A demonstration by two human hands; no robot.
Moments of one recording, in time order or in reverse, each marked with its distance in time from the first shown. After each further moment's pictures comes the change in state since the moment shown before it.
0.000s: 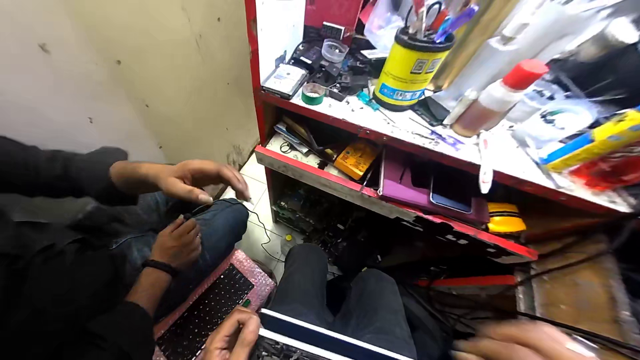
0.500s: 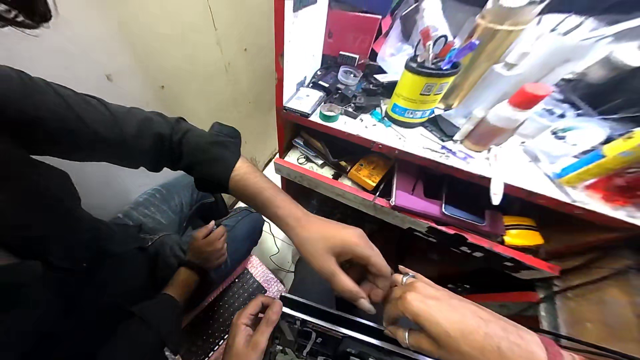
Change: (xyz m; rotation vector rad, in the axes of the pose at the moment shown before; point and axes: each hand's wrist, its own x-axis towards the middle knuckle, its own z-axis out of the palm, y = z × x) left_hand 0.013 0.005 0.004 0.047 0.034 -0.056; right_hand 0.092 0.025 0.056 0.011 -0.594 -0.439
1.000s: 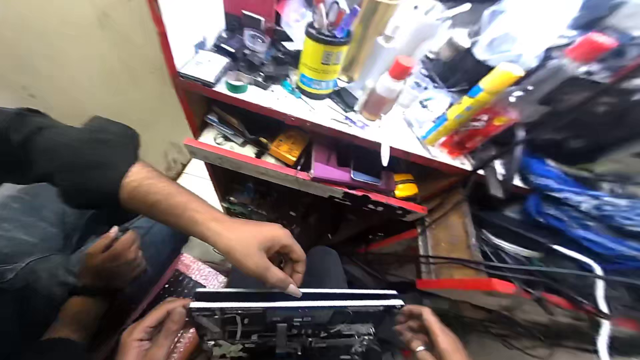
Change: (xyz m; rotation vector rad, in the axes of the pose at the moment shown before) left_hand 0.007 -0.011 -0.030 0.133 -0.179 0.055; right_hand -0.178 -0.058 0.102 0.408 0.566 0.898
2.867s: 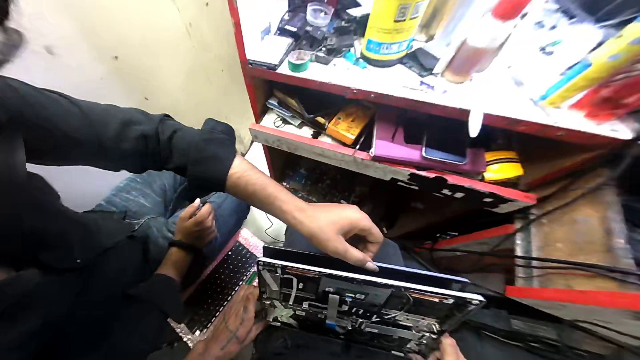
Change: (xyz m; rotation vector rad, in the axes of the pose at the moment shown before) left_hand 0.018 0.061 0.055 0.766 -0.623 0.125; right_hand -0.025 0.036 0.089 -0.200 -0.090 0.021
